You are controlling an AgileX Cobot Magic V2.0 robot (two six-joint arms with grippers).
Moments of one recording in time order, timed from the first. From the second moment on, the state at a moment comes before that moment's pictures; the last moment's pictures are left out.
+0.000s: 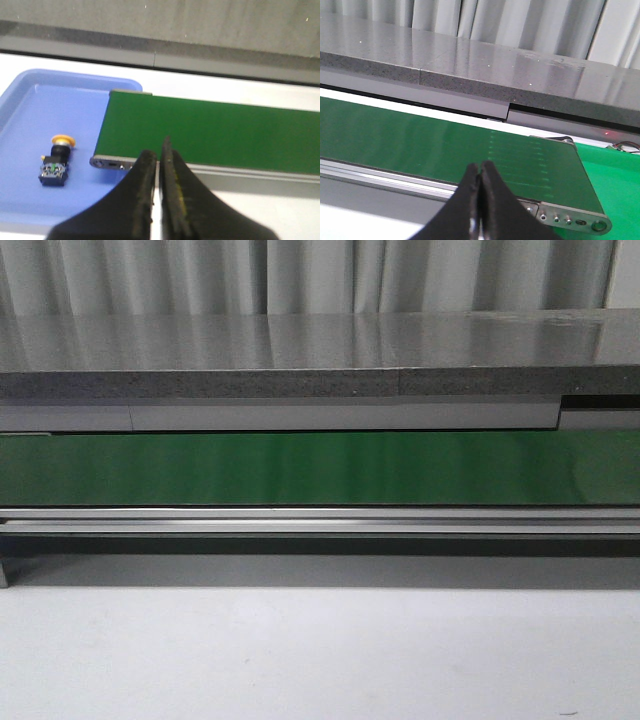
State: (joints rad) left arm -0.06 0.43 -0.62 -0.01 0.68 -0.07; right arm 0.06 -0.01 0.03 -0.02 0.07 -0.08
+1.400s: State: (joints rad) left arm -0.04 0.69 -0.76 0.01 0.85 0.03; right arm 0.06 -0.01 0.03 -0.02 0.07 -0.08
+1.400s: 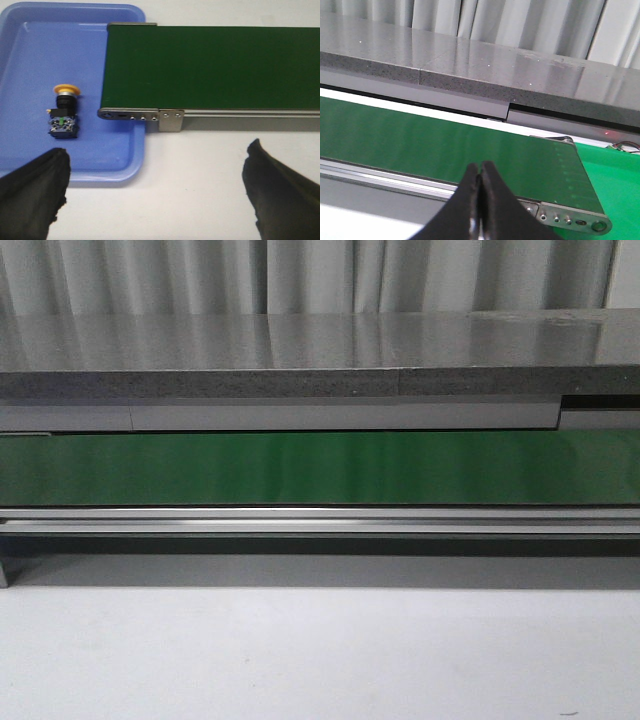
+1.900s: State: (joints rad) left arm 0.24 1.19 -0.94 0.07 0.78 0.01; right arm 0.06 -0.01 0.03 -0.02 0.07 -0.08
